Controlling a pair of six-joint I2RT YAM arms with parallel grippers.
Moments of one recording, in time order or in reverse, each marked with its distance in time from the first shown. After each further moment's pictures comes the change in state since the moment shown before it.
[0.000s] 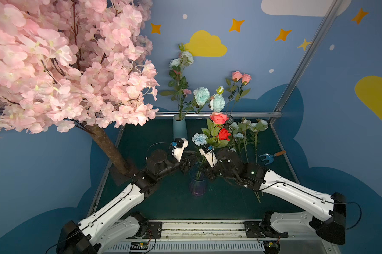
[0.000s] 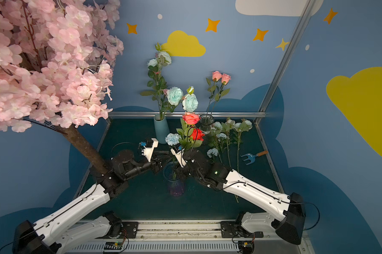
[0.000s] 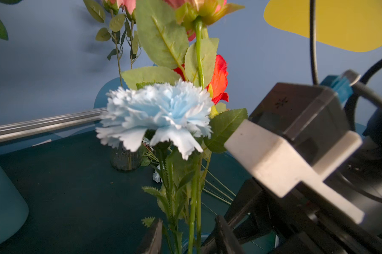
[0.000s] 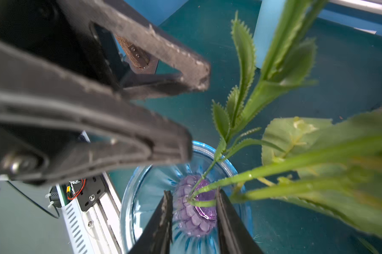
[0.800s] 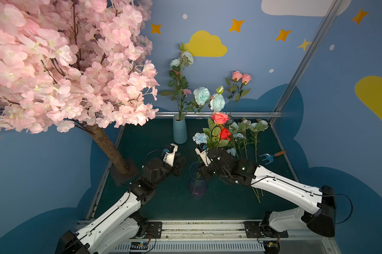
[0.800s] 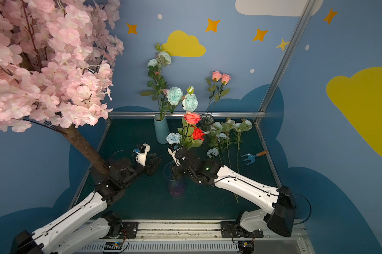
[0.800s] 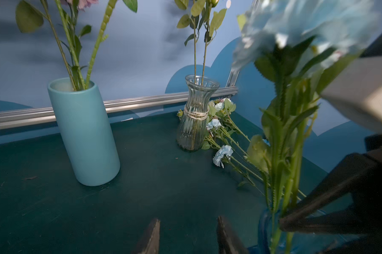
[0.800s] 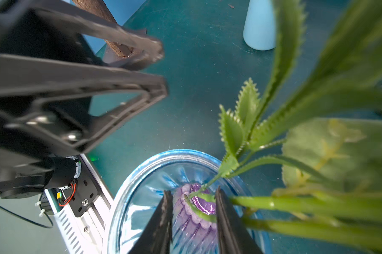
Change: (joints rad) left arm 0.047 -0.079 -0.173 -0.002 -0.271 0.077; right arm 0.021 0.101 0.077 -0.074 0.048 0.061
